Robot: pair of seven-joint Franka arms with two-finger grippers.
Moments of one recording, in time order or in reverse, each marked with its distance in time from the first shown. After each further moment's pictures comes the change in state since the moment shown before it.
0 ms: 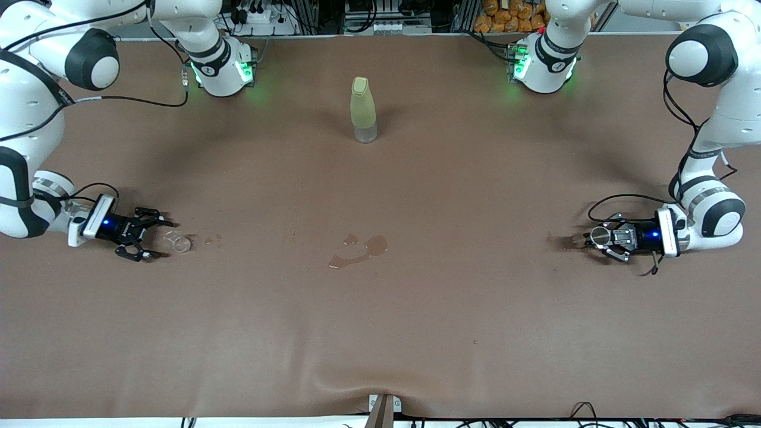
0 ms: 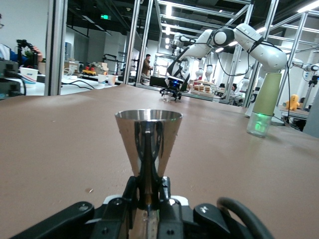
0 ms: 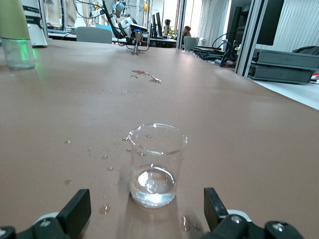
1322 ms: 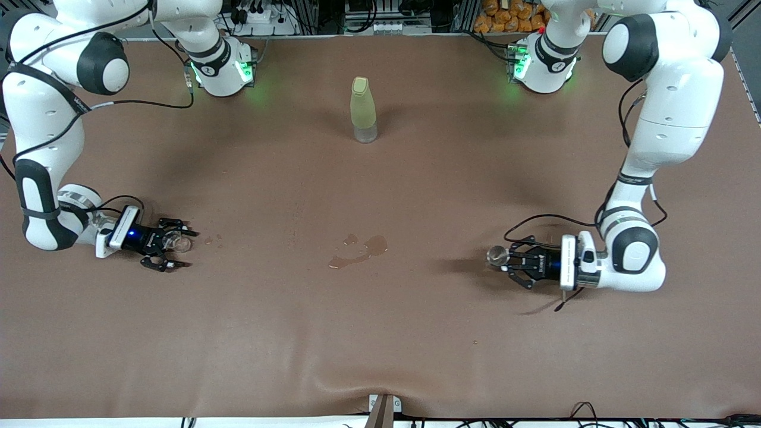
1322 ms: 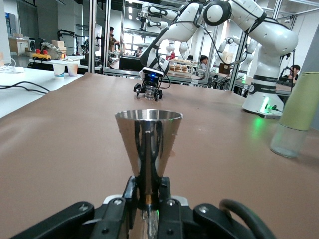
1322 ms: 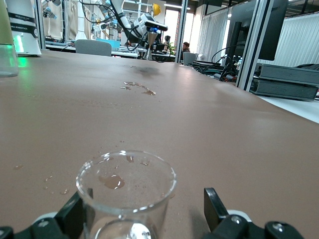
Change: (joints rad) left arm -0.484 -0.103 -0.010 0.045 -0.193 0.229 -0.151; right arm 0.021 0.032 0.096 0.014 0.061 0.044 -0.008
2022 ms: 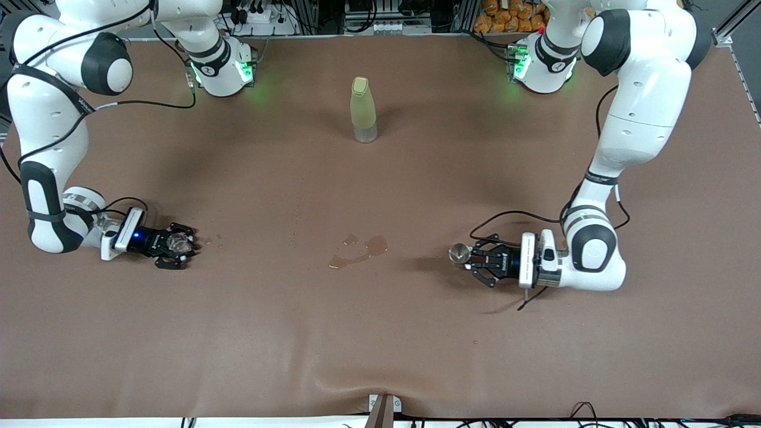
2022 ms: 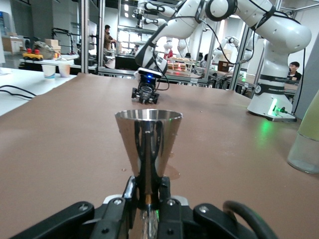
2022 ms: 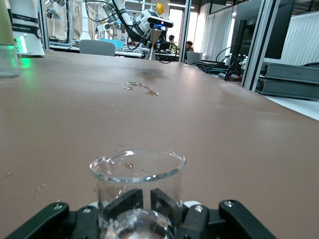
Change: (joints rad) left arm -0.128 -0.001 -0.003 -0.007 -0.070 0.079 -0.011; right arm 0.027 0.001 0.003 0.003 0.001 0.003 0.024
